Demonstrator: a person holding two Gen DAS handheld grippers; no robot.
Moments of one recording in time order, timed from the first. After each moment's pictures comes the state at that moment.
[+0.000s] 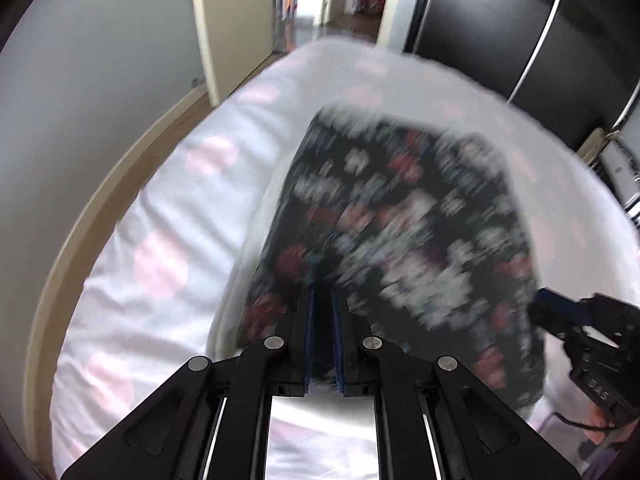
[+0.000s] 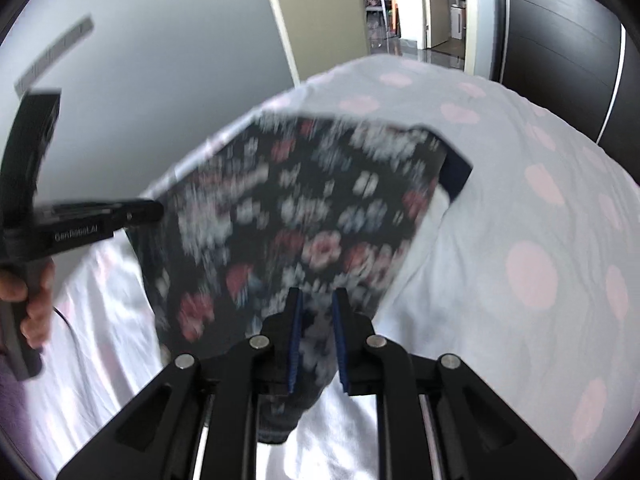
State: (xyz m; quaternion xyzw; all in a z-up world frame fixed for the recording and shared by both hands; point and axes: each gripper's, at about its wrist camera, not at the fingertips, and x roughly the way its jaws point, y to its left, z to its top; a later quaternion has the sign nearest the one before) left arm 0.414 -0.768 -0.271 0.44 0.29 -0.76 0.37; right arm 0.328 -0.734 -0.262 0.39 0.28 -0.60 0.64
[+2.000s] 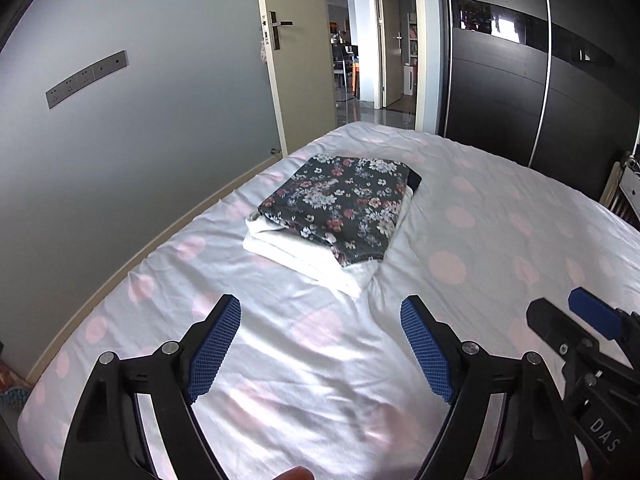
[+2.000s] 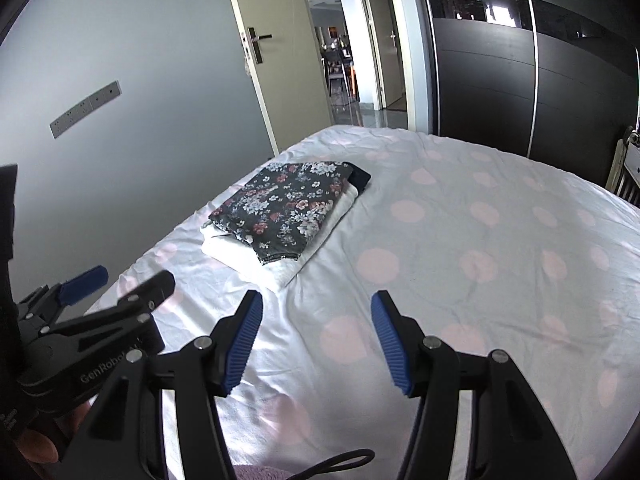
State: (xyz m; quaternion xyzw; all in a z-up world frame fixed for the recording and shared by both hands) left arm 0.493 -0.440 -0.128 0.32 0.19 -0.76 0.54; right arm 0.329 -0.403 -0.136 0.32 0.16 -0.68 0.64
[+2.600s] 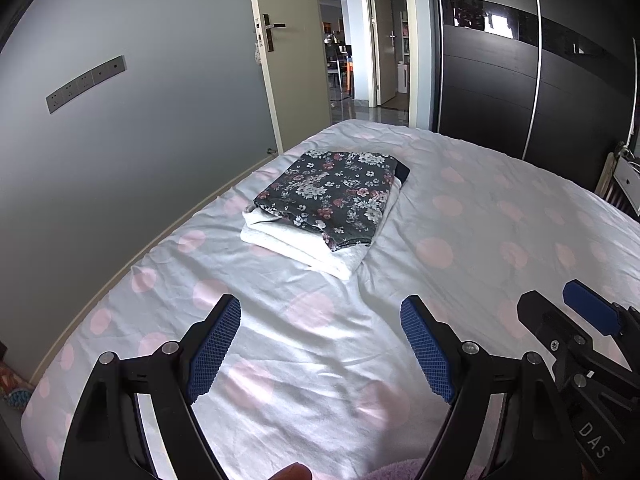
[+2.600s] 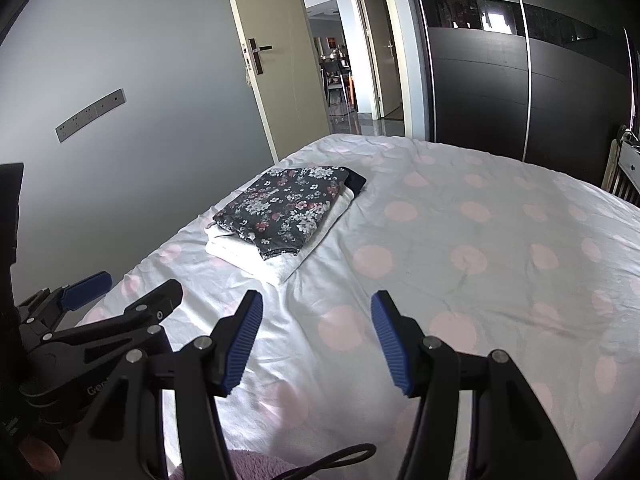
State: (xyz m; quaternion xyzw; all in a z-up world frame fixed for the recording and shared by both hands) left arm 0.492 -0.409 -0.121 0.32 0.18 -0.76 0.54; right arm 0.333 -0.370 -0.135 0.31 0.15 -0.69 0.64
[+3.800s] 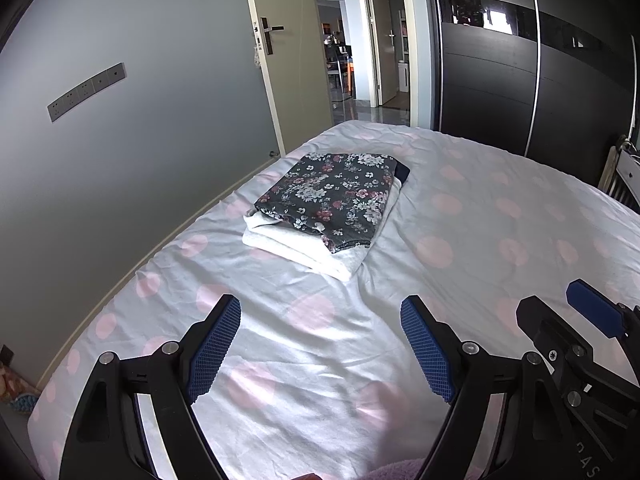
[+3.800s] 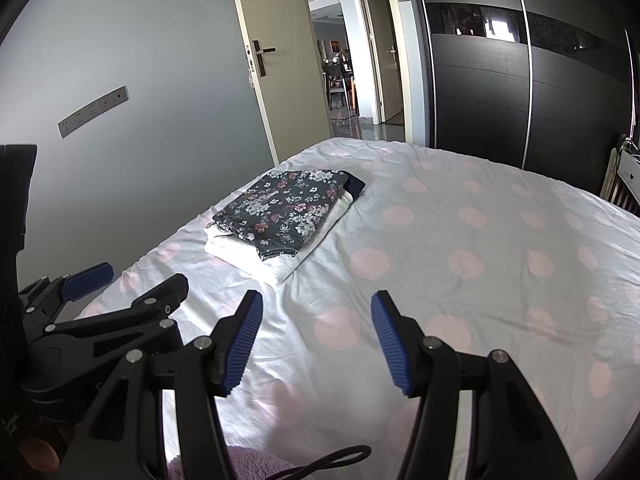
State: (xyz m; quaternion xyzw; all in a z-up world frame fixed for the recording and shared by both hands) left arm 0.485 -0.406 -0.117 0.33 0.17 -0.75 0.55; right arm 0.332 -0.364 -0.132 0.29 0.15 -0.69 0.64
